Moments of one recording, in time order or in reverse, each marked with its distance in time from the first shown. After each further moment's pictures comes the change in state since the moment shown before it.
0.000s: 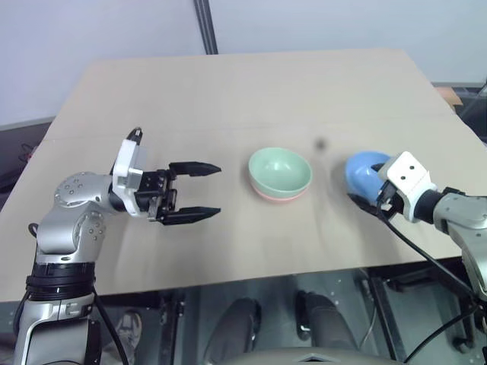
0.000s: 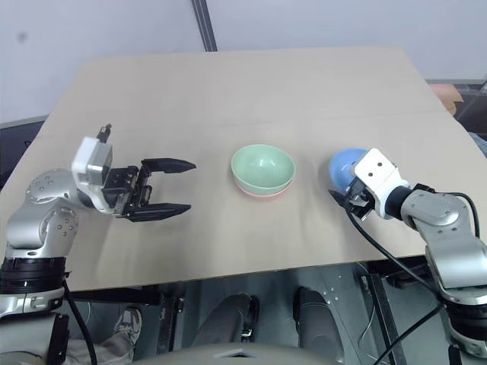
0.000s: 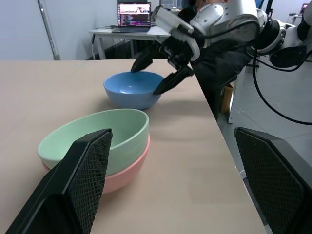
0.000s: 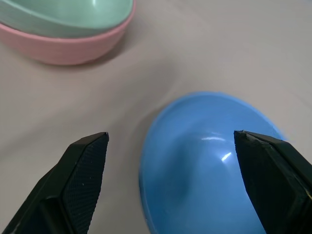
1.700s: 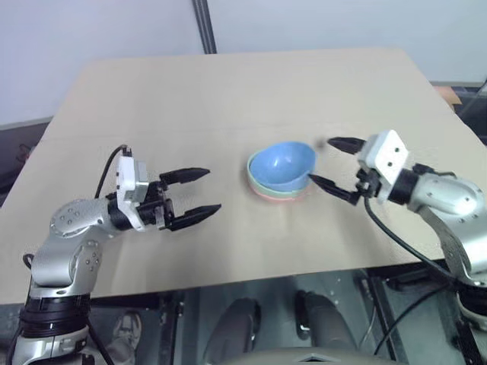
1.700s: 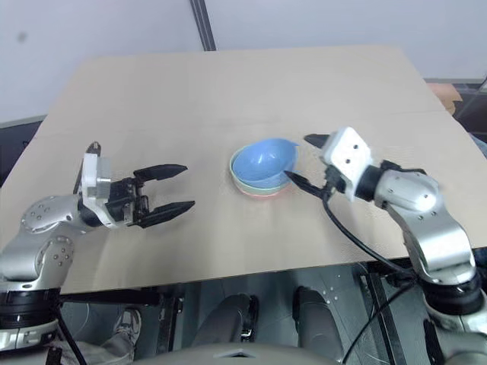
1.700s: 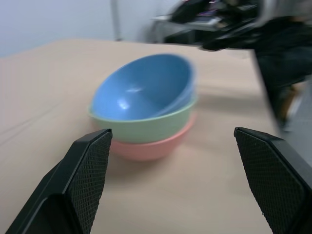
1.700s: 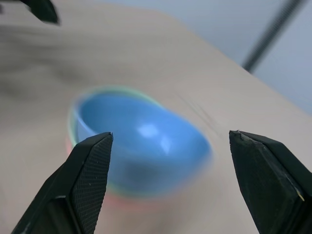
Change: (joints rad) left arm 0.243 -0.051 0.068 -0.167 0.064 -0.033 0.363; right arm -0.043 0.074 -0.015 -0.025 0.196 -0.253 0.036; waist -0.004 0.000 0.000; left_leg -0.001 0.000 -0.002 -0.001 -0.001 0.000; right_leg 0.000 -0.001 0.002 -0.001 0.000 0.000
